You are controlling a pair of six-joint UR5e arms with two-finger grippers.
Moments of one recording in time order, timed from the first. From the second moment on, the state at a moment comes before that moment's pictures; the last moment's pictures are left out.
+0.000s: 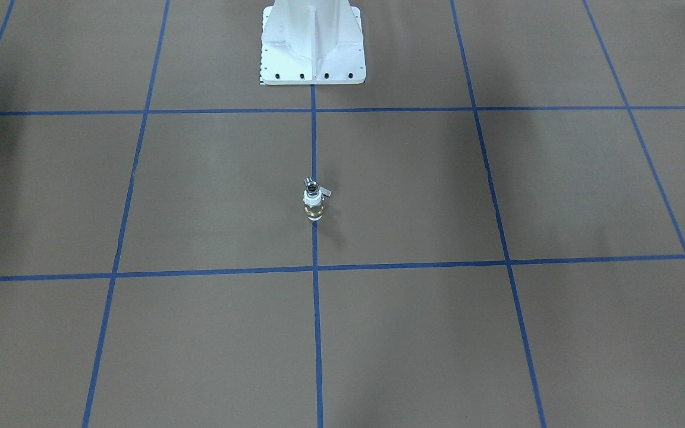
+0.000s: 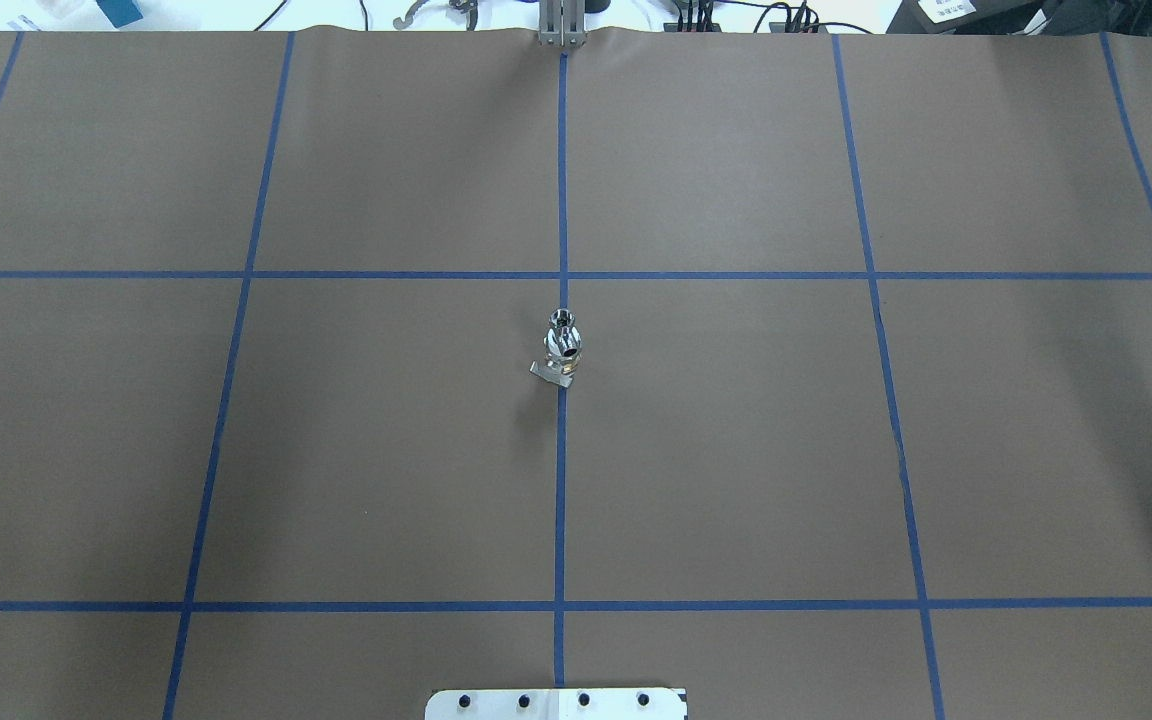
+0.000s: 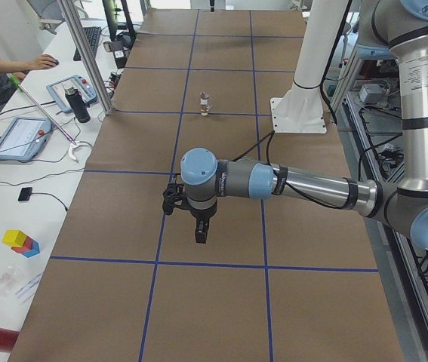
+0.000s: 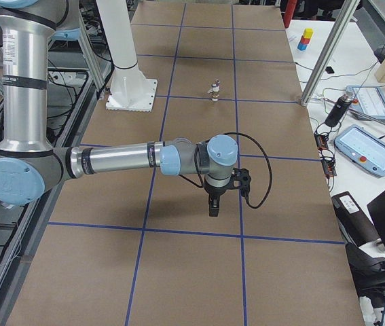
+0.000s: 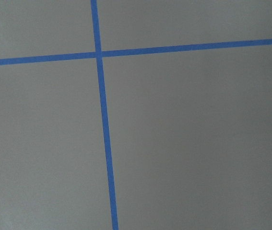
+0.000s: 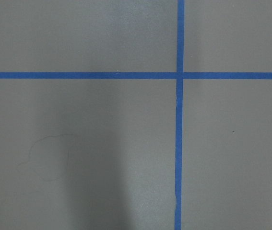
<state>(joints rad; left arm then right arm) -1.52 -1.41 -1.90 -1.47 -2.40 -0.01 1.47 -1.65 1.79 -1.62 2.35 0.13</state>
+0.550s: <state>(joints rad) -1.52 -1.41 -1.86 -1.47 -2.36 -0.01 1.46 -1.65 1.79 -1.62 2.33 0.13</state>
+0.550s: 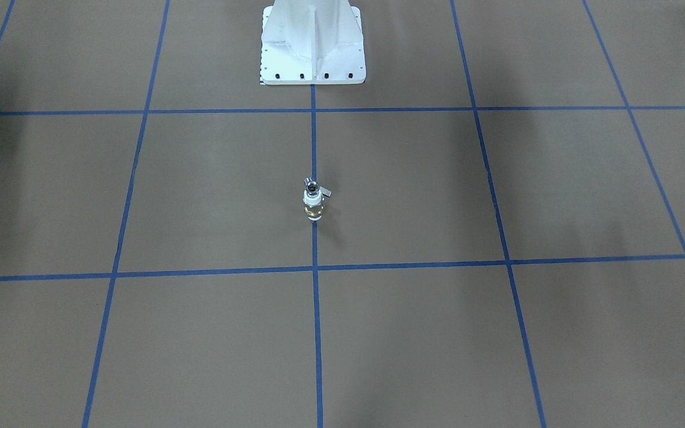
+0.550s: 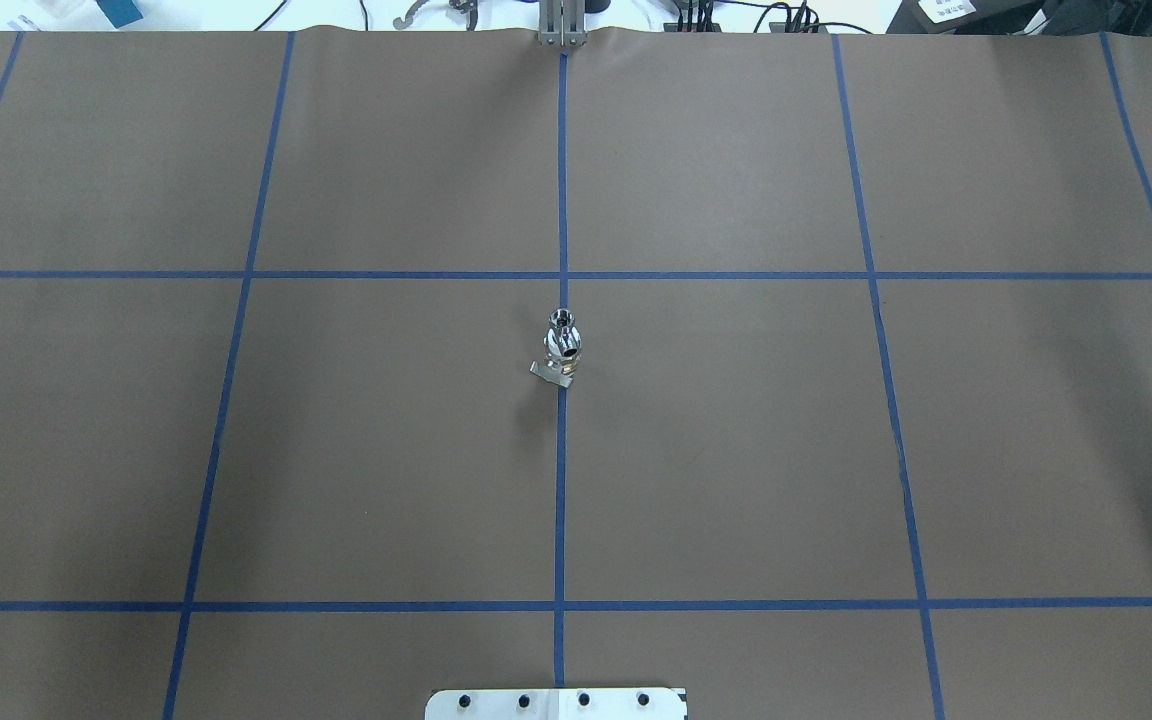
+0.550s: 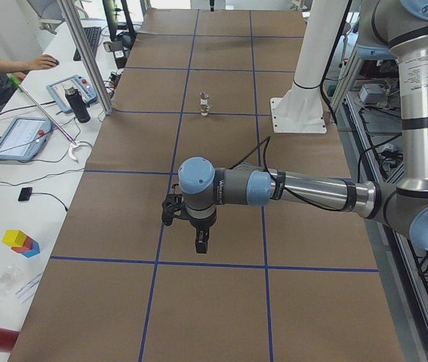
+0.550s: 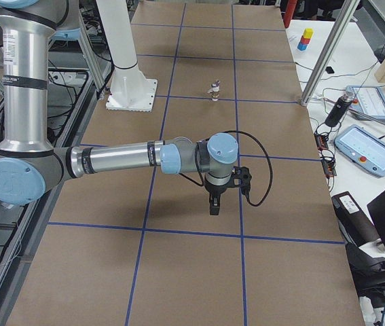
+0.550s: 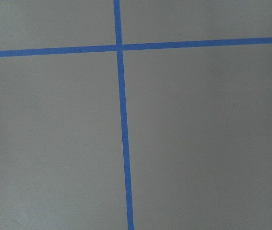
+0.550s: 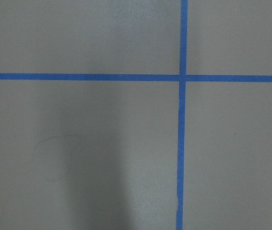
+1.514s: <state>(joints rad) -1.52 -1.41 -1.86 -1.47 -2.35 -0.01 1.48 -1.68 1.83 -1.66 2.29 0.04</state>
